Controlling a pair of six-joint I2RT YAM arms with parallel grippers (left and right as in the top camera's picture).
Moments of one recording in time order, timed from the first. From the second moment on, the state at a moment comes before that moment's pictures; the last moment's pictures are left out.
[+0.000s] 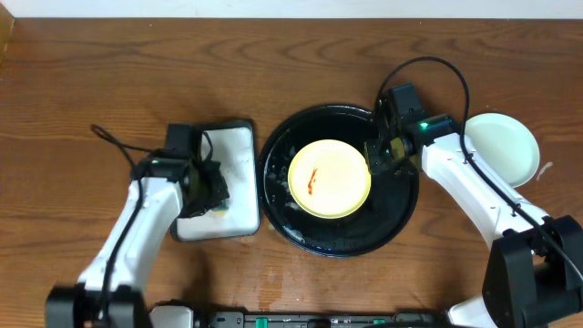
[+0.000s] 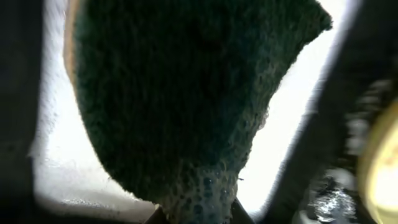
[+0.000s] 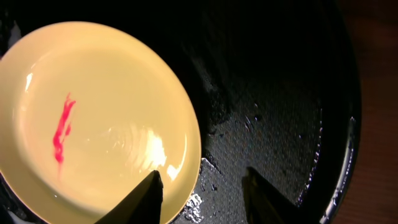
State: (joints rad) left arm -0.06 1.40 0.86 -0.84 0.13 -0.45; right arm 0.34 1.69 1.18 -0.77 -0.08 0.22
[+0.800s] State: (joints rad) left arm -0.49 1.49 1.06 -0.63 0.24 -0.47; right arm 0.34 1.88 1.14 -0.69 -0.17 0.20
